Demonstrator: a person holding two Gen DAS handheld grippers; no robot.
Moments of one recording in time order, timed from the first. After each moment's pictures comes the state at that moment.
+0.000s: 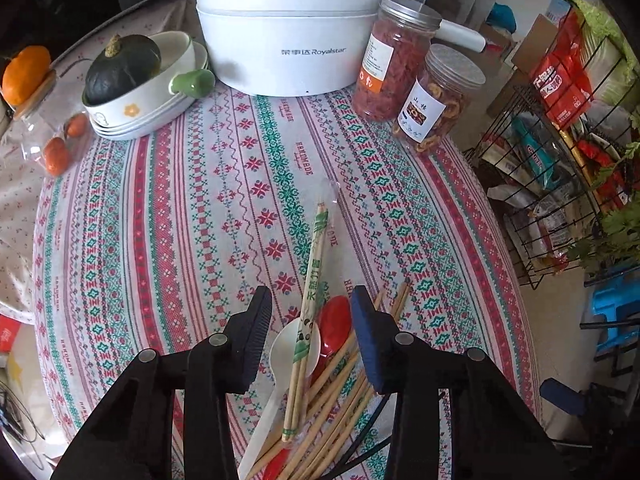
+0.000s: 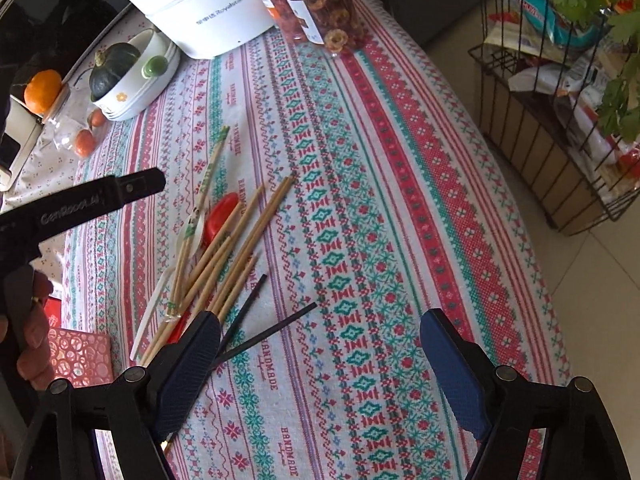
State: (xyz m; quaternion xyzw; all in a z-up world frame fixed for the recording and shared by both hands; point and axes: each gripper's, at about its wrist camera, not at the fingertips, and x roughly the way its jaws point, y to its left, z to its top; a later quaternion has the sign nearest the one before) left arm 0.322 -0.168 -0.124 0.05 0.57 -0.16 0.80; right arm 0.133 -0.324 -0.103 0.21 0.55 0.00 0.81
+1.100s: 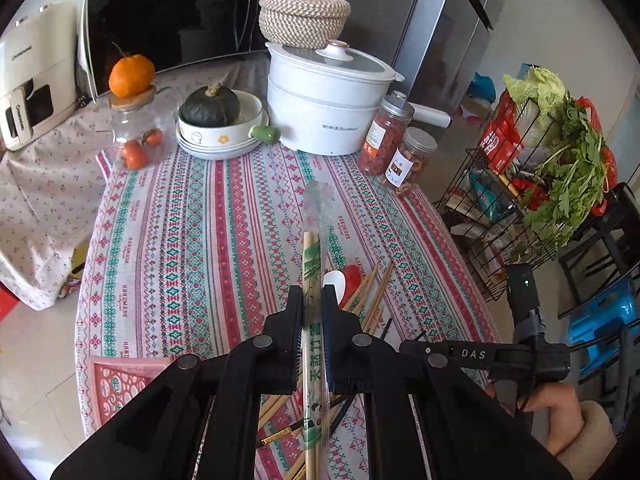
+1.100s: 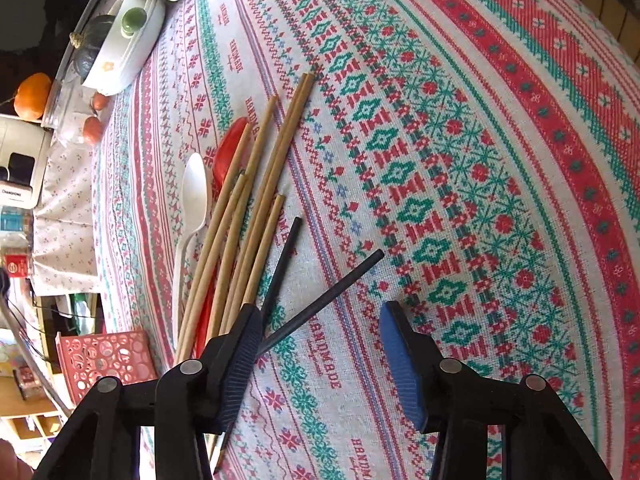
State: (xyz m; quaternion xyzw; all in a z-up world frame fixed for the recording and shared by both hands) left arm 0.182 -0.052 -0.029 -0.02 0.45 -0.17 0.88; right arm 0.157 -0.300 -0.184 0.35 0.59 0.05 0.73
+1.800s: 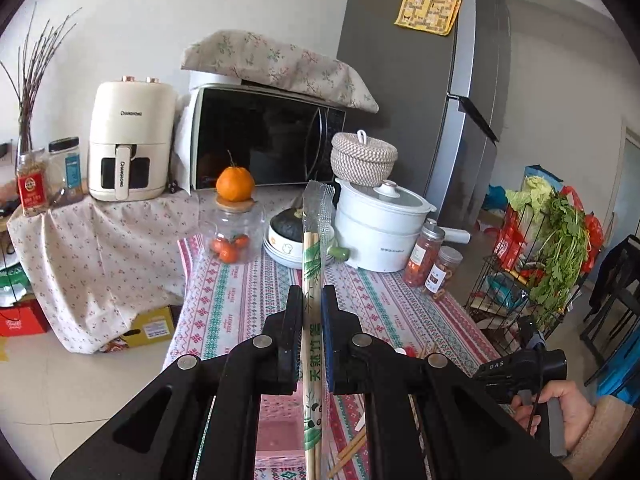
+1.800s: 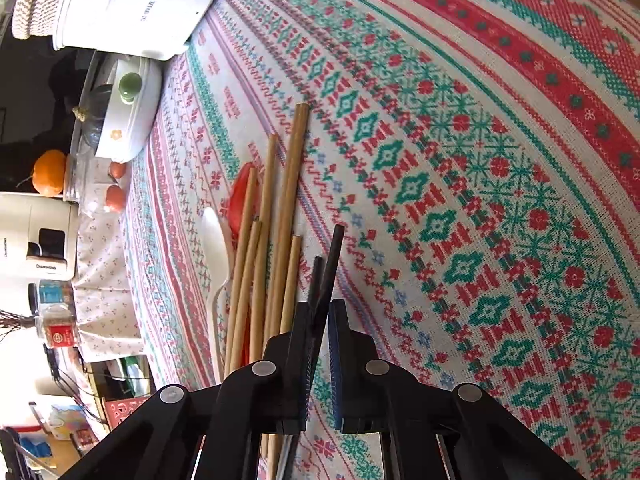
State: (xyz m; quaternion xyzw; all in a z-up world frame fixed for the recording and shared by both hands) left arm 0.109 0.073 0.001 -0.07 0.21 -0.10 0.97; right arm 0.155 -0.304 -0.189 0.45 0.52 0.04 0.73
